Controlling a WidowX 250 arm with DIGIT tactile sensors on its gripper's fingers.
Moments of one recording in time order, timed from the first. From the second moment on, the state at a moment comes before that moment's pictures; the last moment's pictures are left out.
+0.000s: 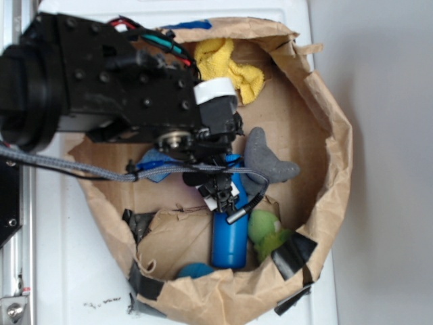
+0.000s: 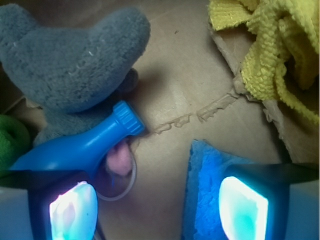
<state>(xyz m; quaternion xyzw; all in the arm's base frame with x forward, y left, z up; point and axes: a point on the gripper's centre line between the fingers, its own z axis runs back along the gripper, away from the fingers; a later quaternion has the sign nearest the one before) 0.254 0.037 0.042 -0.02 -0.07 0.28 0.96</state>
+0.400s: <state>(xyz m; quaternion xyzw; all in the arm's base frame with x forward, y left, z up) 0.250 0.040 0.038 -0.02 -0.06 0.28 0.96</state>
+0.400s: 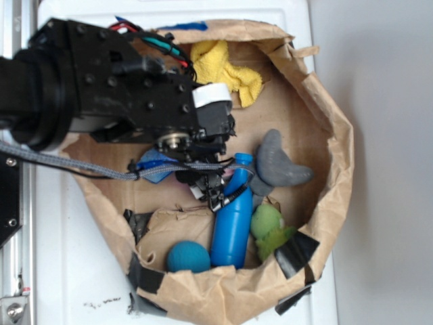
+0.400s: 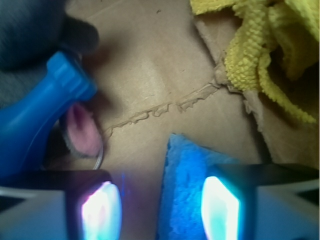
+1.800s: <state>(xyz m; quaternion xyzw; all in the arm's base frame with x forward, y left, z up) 0.235 0.057 0.048 -0.03 -0.07 0.25 0.96</state>
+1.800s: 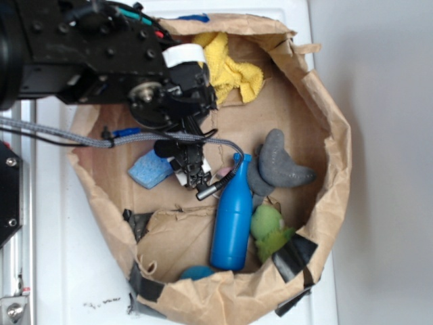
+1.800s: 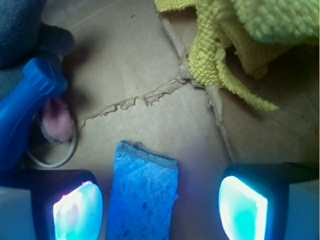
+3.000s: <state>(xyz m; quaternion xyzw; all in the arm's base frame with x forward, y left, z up) 0.230 0.059 0.045 -0.02 -0.06 0.28 0.96</state>
